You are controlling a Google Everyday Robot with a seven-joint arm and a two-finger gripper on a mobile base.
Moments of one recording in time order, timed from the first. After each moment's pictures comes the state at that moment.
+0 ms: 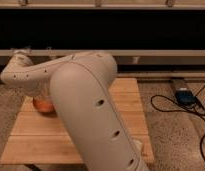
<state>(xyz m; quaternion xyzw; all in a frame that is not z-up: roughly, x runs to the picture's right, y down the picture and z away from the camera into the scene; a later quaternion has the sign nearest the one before) -0.332 0.042 0.797 -0.21 0.07 0.28 0.93</state>
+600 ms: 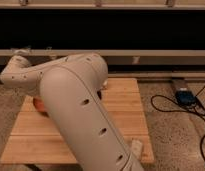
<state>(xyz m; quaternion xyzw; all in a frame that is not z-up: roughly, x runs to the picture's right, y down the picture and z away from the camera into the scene) -0.329 0.036 0.814 -0.21 0.08 0.27 0.94</state>
